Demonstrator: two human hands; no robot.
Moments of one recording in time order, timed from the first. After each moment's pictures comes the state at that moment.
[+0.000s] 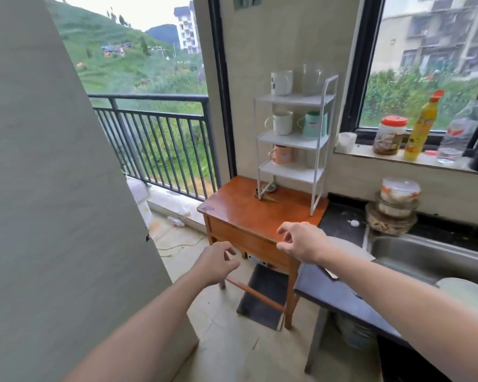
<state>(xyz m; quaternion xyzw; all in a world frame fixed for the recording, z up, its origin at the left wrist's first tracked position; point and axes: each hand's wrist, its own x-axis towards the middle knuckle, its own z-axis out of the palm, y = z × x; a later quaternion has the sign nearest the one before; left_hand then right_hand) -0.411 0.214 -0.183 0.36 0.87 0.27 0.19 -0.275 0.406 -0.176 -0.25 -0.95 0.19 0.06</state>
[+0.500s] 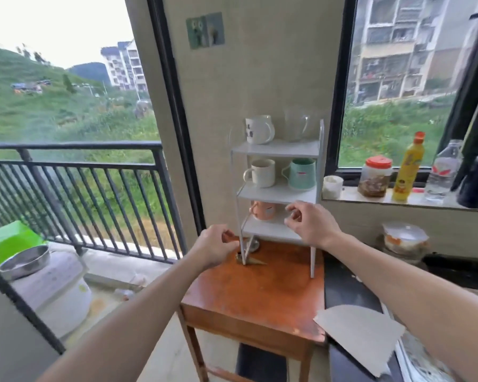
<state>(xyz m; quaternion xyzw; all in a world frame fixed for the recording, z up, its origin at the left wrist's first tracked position) -0.665 0.437 -0.101 0.50 0.79 0.32 0.15 -0.463 0.581 -0.089 -0.40 -0.86 0.17 0.27</state>
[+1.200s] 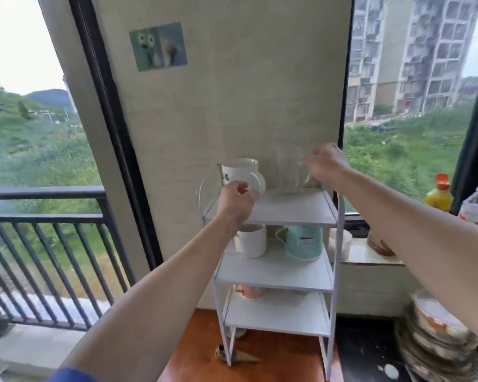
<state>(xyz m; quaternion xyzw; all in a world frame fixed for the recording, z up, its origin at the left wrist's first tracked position) -0.730 0.750 0.010 0.45 0.67 0.56 0.20 -0.562 0.855 0.067 -0.55 -0.70 0.20 0.41</state>
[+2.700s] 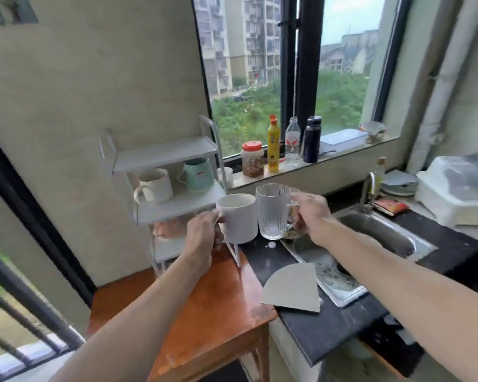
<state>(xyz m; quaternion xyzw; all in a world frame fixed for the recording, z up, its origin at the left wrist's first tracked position) -0.616 0.561 -0.117 0.44 0.52 0.53 0.50 -0.390 0.559 -0.110 -0.59 -0.33 0.44 0.59</state>
